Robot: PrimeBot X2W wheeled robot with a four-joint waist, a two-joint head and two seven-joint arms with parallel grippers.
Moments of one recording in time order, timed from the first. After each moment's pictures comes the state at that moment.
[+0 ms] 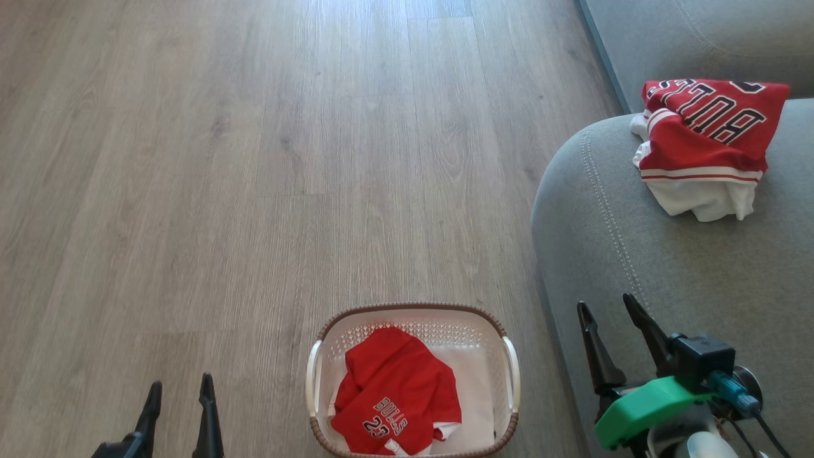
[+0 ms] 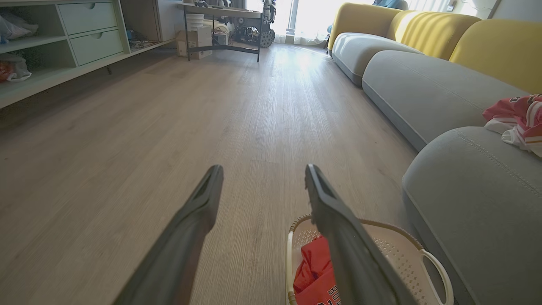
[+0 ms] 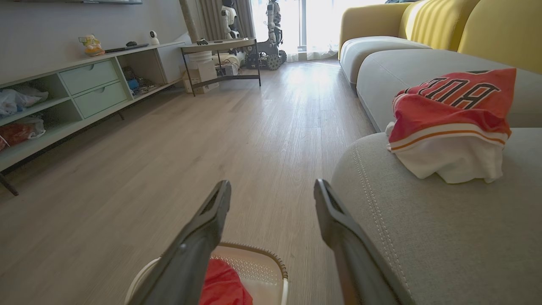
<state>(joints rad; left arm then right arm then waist) 0.10 0.26 -0.30 0.17 -0.47 0.26 -0.25 0.03 -0.05 0.06 0.22 0.15 0.13 -0.19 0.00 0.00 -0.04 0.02</state>
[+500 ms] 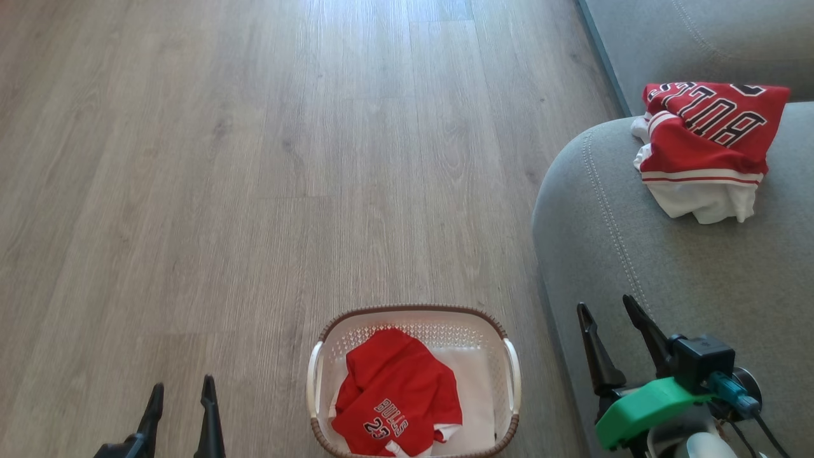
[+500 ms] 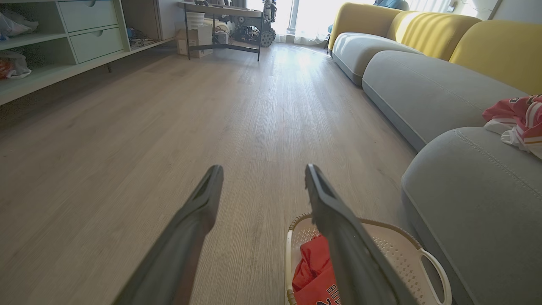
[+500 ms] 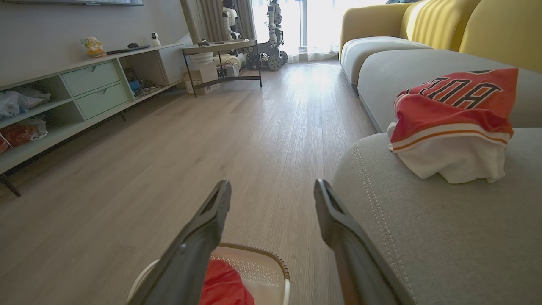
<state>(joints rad) 0.10 0.26 -0.30 0.18 -0.48 0.25 -0.25 0.03 -0.05 0.06 0.23 0.16 0.13 -0.20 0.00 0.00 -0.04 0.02</state>
